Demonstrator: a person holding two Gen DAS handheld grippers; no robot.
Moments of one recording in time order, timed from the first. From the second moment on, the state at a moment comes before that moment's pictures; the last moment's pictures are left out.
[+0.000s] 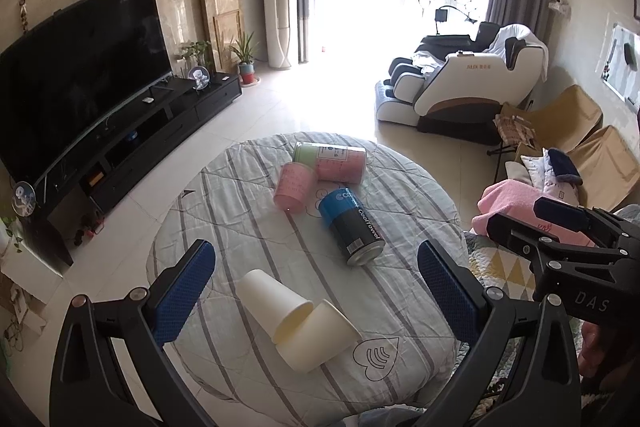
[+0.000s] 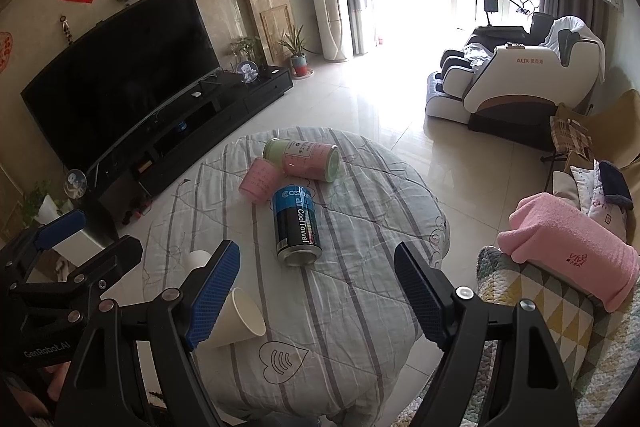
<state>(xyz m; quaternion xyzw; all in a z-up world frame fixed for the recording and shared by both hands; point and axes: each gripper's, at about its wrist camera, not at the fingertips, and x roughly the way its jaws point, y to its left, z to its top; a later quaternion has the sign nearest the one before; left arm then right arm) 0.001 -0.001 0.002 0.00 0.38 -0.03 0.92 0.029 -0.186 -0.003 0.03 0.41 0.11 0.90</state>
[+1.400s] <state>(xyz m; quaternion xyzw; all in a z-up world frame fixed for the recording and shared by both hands) 0.107 -0.035 -0.064 -0.02 0.52 -0.01 0.86 0.051 -0.230 -0.018 0.05 0.45 0.05 0.89</state>
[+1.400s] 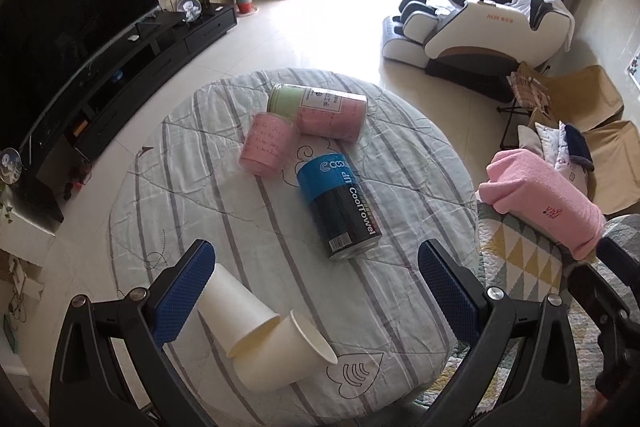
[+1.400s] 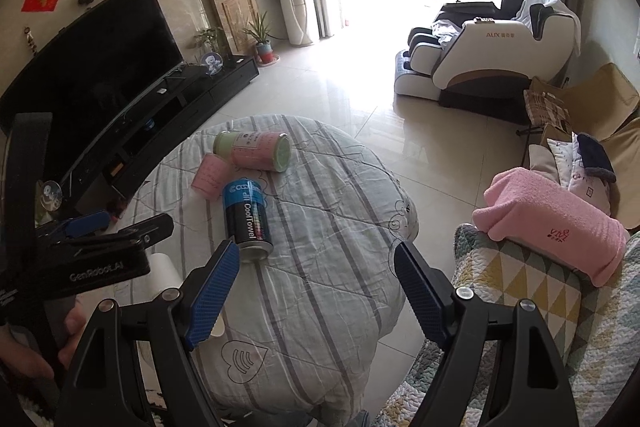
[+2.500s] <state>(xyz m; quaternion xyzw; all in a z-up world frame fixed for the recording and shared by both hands) 0.215 -0.063 -0.179 -0.08 0.61 0.02 0.79 0.192 -0.256 -0.141 0.03 0.56 0.10 0.83</state>
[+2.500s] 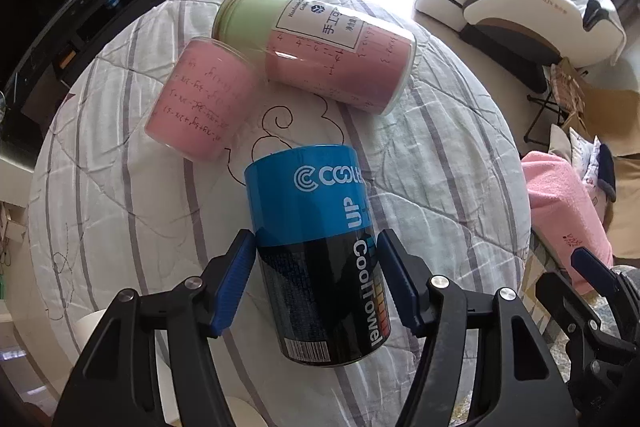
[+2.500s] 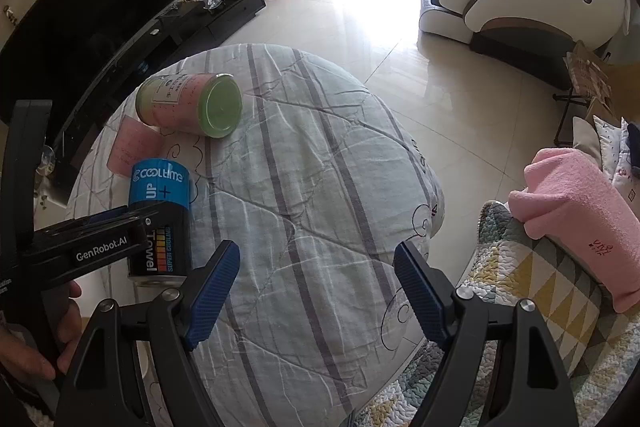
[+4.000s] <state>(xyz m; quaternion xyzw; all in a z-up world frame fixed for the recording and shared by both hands) 0.160 -0.147 -0.199 0.09 0.68 -0.11 0.72 0.132 -0.293 -0.125 0.13 0.54 0.03 0.83</state>
